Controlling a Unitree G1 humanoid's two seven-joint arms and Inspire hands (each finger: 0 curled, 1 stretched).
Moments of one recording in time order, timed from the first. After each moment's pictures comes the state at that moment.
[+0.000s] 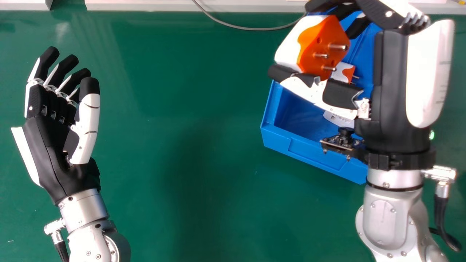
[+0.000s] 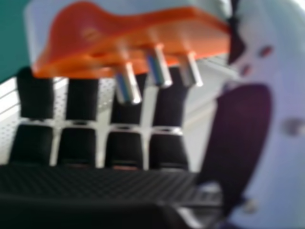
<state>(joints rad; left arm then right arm) -0.08 -0.02 0.28 0.38 -0.12 -0.79 0.13 -0.06 -0.10 0.13 -0.29 -0.80 -0.32 -0.53</state>
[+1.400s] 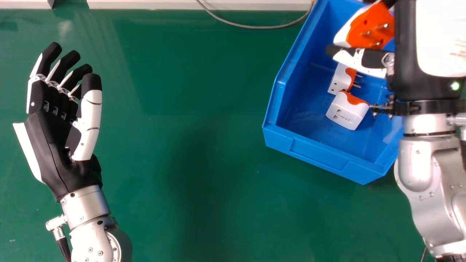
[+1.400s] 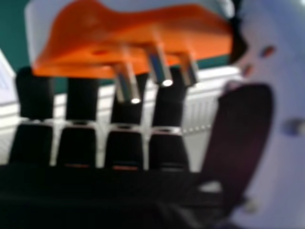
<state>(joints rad) -0.09 -0.02 0.28 0.38 -0.10 -0.79 0.13 -0.30 -0.34 0.06 0.07 -0.87 -0.15 -0.51</state>
